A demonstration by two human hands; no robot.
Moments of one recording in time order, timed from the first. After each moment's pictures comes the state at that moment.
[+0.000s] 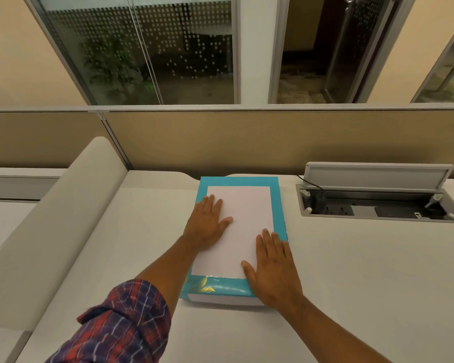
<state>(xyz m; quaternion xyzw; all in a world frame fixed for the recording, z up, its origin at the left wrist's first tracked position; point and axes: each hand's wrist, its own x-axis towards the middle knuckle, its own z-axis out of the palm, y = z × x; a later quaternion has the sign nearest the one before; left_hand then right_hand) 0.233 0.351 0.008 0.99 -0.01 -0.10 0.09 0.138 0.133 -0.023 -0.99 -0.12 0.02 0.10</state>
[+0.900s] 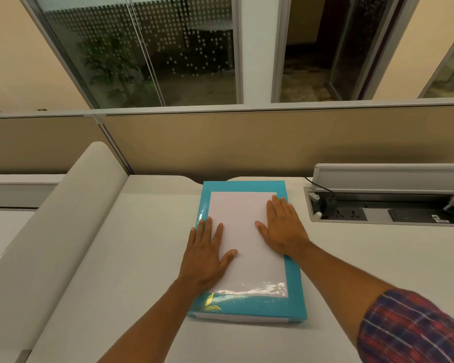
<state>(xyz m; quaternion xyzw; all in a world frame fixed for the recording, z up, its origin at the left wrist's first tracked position) 0.180 0.360 -0.024 1.00 -0.02 -0.05 0.06 0.285 0.123 -0.023 -0.99 -0.13 0.07 0.07</state>
